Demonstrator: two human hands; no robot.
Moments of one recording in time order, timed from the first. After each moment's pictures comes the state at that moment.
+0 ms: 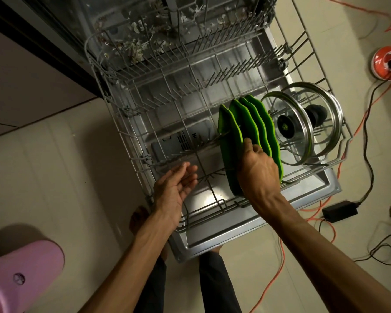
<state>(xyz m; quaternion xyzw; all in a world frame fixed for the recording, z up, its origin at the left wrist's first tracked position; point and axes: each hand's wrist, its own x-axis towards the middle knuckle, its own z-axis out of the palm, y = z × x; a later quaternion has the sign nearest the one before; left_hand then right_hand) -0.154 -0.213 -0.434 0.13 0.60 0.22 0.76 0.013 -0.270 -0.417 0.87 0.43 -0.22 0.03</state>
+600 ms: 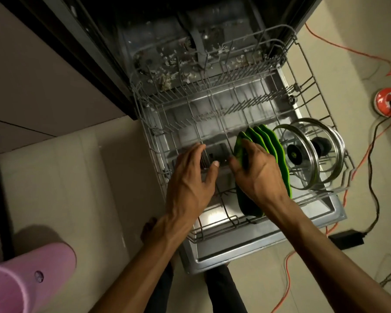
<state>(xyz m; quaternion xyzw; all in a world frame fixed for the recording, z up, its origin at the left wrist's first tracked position) -0.150 -0.170 -0.360 0.77 0.51 0.12 0.36 0.001 -0.220 -0.349 0.83 0.46 -0.27 -0.15</state>
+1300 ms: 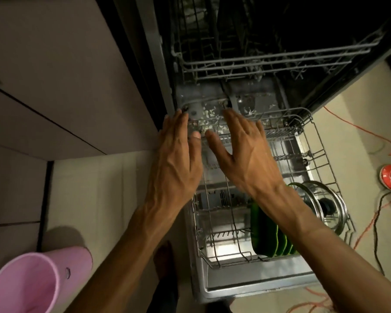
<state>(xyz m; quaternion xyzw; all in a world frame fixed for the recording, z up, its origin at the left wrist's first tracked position) -0.217 -0.073 -0.184 0.73 0.56 0.24 0.31 -0.074 -0.094 -0.181 0.72 0.65 -0.16 -0.21</state>
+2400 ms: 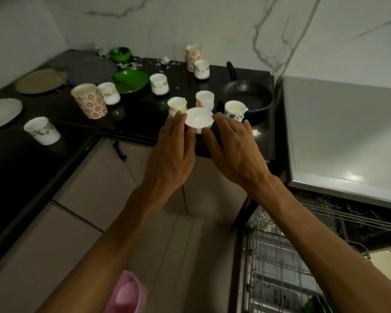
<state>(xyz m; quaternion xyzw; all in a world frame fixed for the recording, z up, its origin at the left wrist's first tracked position) -0.495 0.016 0.151 0.67 0.64 0.36 0.12 -0.343 0.045 0.154 0.52 0.80 -0.10 -0.30</state>
